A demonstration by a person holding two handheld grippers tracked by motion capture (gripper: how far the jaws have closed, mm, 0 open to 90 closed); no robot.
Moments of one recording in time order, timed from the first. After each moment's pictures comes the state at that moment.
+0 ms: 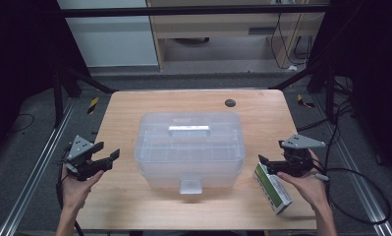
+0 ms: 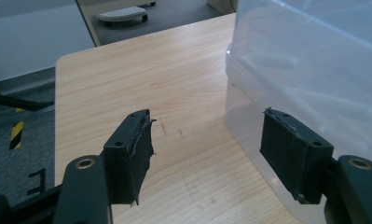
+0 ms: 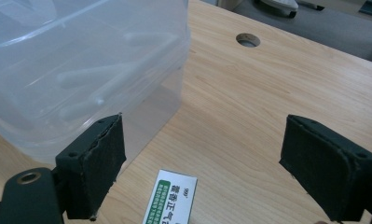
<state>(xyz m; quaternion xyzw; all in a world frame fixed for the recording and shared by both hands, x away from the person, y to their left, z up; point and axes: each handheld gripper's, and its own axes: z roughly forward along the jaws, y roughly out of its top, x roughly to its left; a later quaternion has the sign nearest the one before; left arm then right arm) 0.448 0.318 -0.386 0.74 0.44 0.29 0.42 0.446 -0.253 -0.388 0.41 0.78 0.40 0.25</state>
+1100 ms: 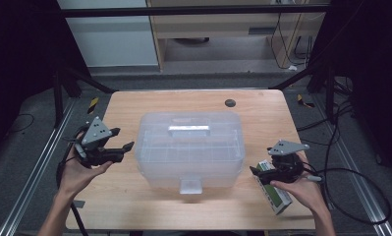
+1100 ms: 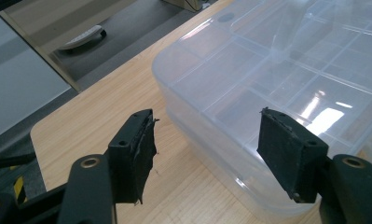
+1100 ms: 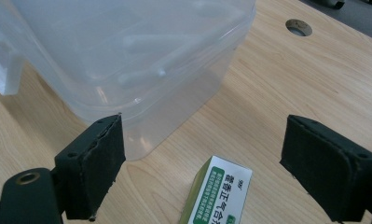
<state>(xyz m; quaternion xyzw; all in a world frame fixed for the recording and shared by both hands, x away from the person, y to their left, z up) 0.451 0.265 -0.312 0.83 0.30 0.28 0.37 0.439 -0.230 -0.393 0.35 0.83 0.37 0.22</state>
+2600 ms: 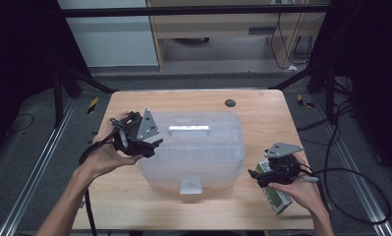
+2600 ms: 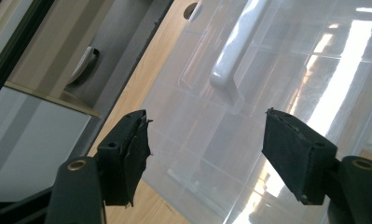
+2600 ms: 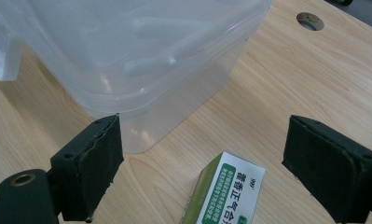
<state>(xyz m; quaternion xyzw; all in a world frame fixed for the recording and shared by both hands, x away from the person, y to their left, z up) 0.462 0.169 -0.278 0.90 0.15 0.33 0.25 0.439 -0.225 -0.400 0.34 0.85 0.35 0.21</state>
